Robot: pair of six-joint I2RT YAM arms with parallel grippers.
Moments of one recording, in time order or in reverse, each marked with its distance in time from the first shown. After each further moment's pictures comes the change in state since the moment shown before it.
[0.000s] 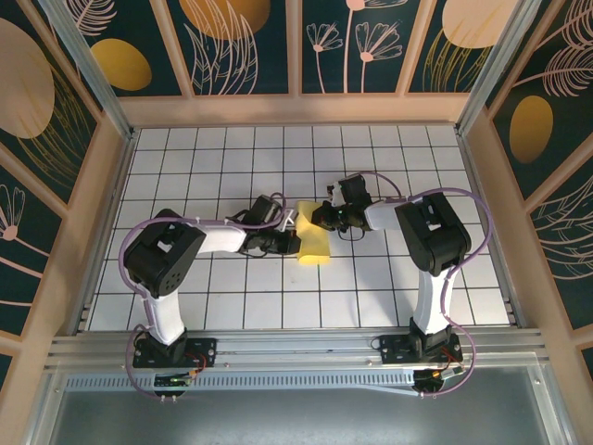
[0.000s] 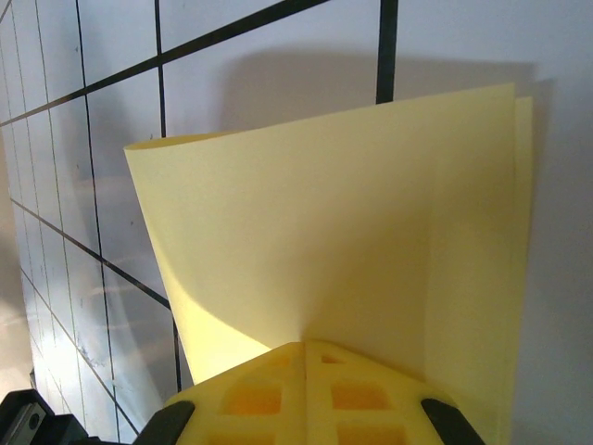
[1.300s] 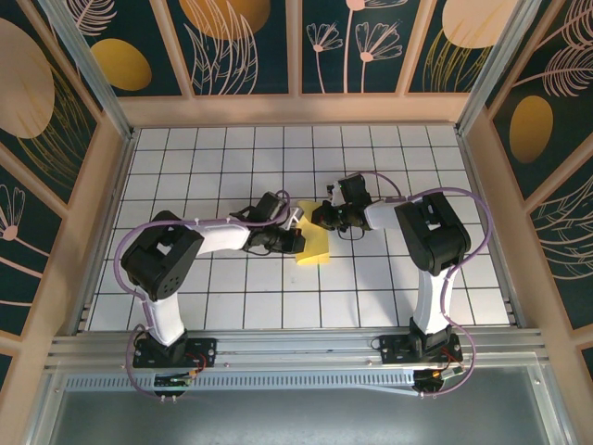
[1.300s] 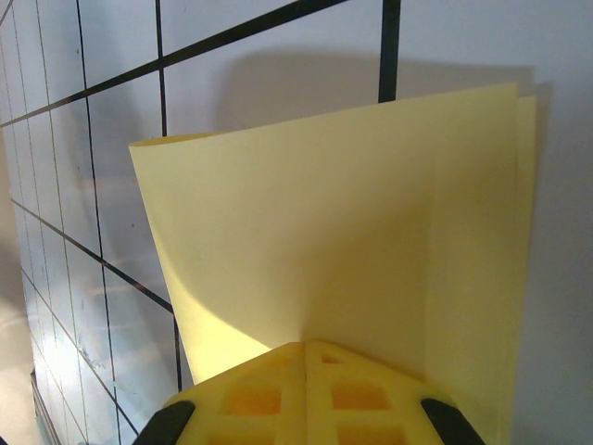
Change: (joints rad) left arm -0.033 -0.014 0.070 -0.102 -0.010 -0.019; right arm 0.000 0.003 0.005 -0.003 -0.003 0.000
